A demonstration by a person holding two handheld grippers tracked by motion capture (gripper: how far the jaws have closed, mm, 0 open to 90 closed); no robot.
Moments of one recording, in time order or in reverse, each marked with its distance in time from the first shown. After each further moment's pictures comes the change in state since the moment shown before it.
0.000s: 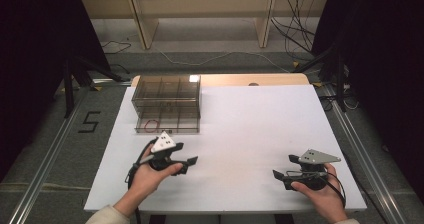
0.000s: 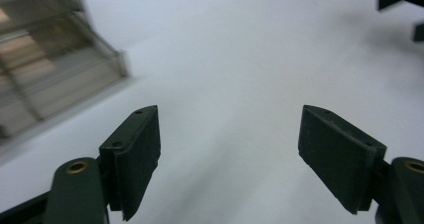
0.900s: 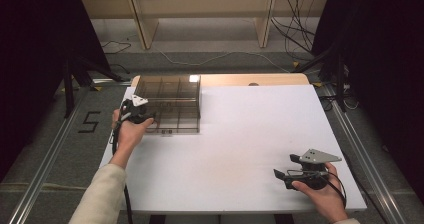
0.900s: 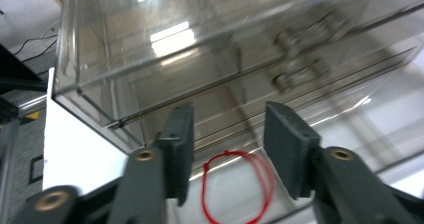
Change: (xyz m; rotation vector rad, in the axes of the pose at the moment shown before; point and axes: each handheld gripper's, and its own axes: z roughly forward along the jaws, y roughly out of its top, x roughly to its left) left arm 0.159 0.042 -0.005 0.088 0.522 -0.074; right arm -0.003 -0.001 0.000 -0.005 -0.009 0.006
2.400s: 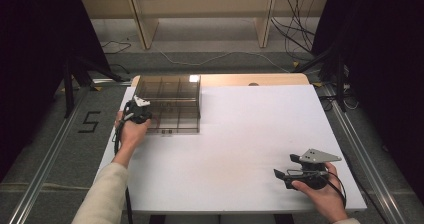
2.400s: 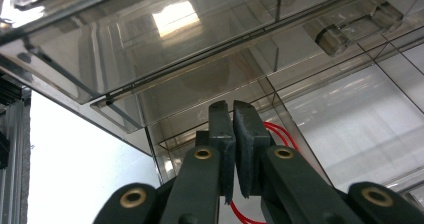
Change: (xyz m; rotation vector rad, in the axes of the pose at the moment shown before) left arm 0.009 -0.012 0.031 0.113 0.024 0.031; right arm -0.001 0.000 0.000 0.010 -0.004 0.005
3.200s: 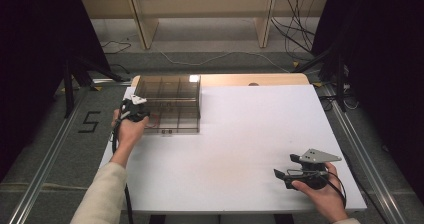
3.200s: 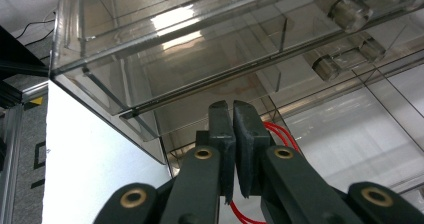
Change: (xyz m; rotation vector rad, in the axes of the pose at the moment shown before) left arm 0.005 0.005 -0.011 -0.046 0.001 -0.037; right arm 0.000 0.000 0.000 0.000 -0.001 0.002
